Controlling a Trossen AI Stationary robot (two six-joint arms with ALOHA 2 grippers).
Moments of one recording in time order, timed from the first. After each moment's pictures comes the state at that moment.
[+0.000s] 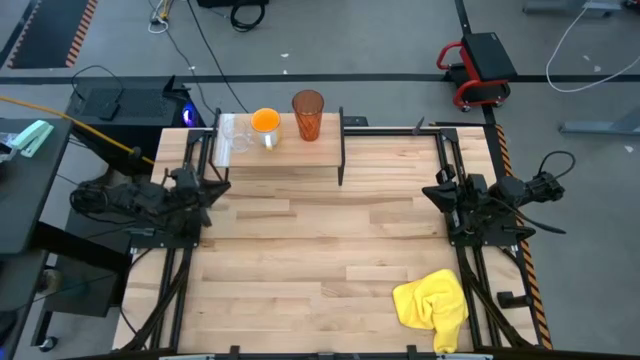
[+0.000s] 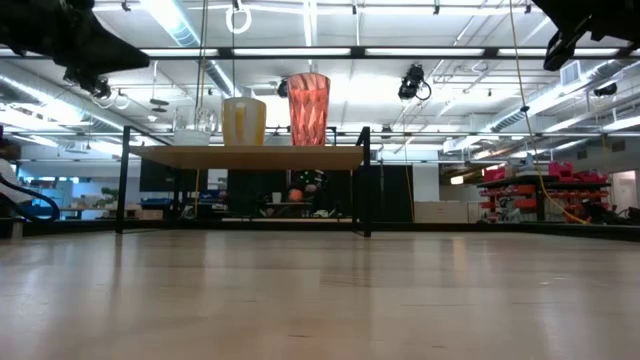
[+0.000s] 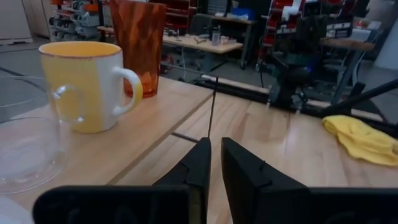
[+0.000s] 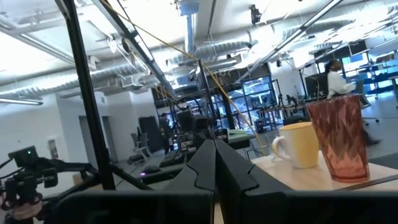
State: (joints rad) left arm -0.25 0.07 0.37 -0.42 -0.68 -0.20; right arm 0.36 0.00 0.15 0.26 0.42 0.05
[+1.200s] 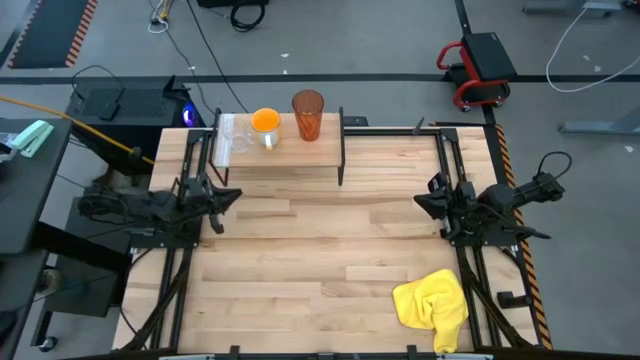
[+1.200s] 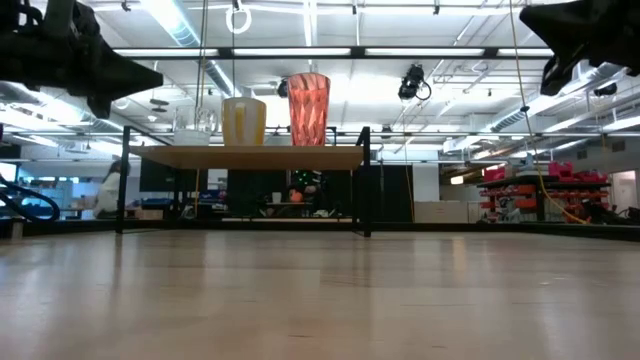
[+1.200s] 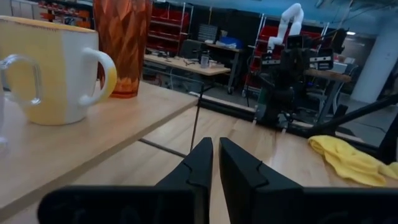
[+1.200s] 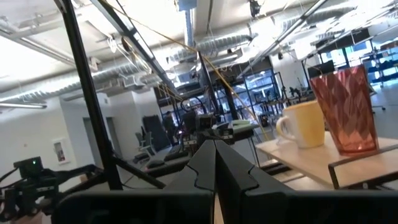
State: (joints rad) left arm -0.25 0.00 0.11 -0.06 -0.65 -0.17; right arm 0.36 0.00 0.01 0.38 0.43 0.11
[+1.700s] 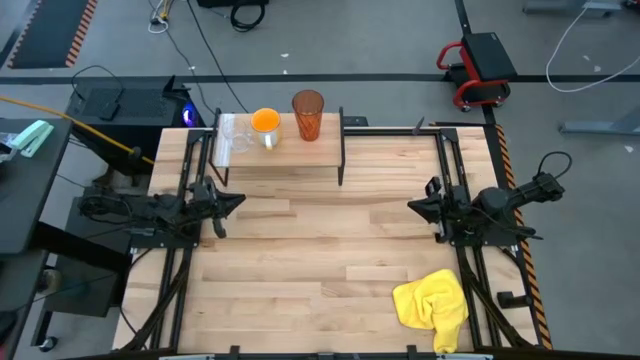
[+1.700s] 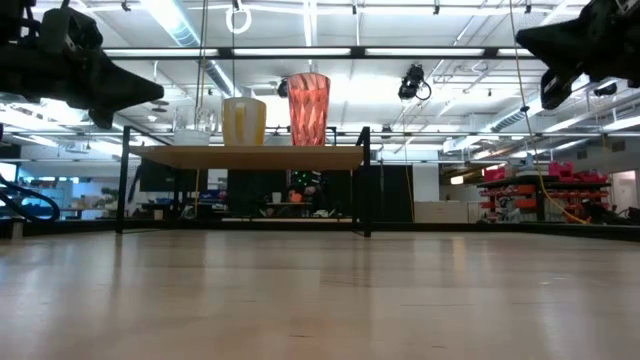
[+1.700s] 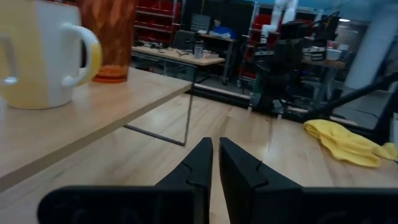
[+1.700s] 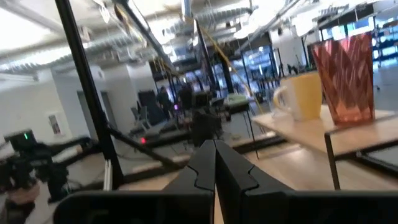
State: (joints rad) left arm -0.25 0.01 0.06 -0.05 -0.62 -0.17; right arm 0.36 0.00 0.01 0.26 0.43 0.14
